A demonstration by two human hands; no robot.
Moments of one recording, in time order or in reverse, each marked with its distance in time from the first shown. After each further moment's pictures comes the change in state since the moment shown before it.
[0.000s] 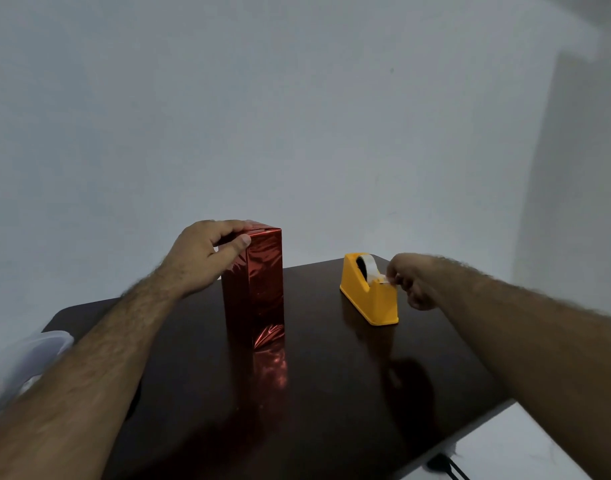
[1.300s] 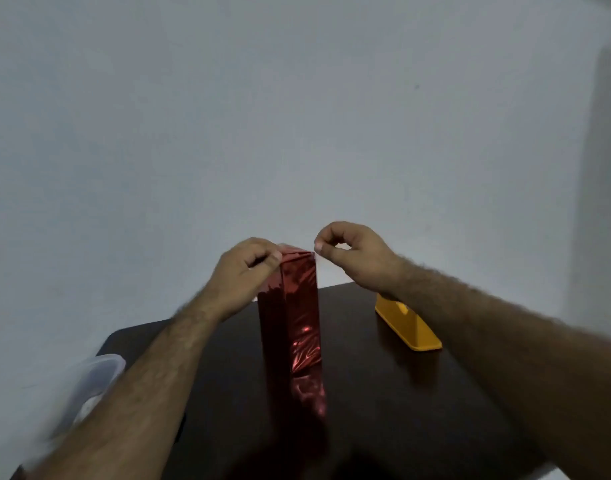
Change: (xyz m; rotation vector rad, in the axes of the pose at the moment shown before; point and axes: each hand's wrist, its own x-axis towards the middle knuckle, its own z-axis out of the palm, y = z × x) left_hand 0.009 -0.015 0.003 -0.140 0.082 -0.087; right_hand -0.085 -0.053 0.080 -0.057 -0.318 -1.283
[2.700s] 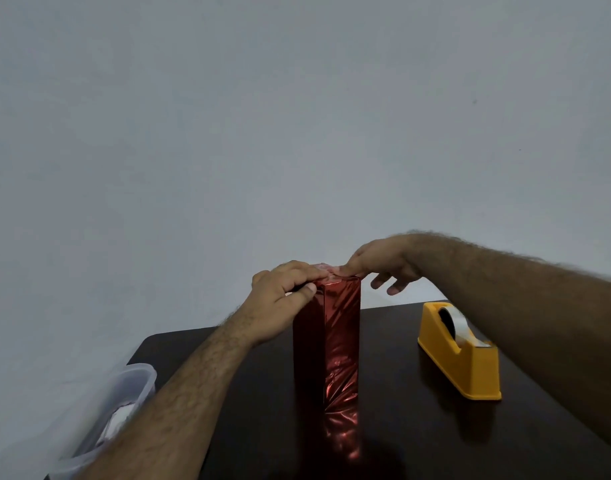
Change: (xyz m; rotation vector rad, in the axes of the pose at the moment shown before) left_hand 0.000 -0.013 -0.007 0.035 -0.095 -0.014; right_hand 0.114 0.013 0.004 -0.308 -0.542 0.666
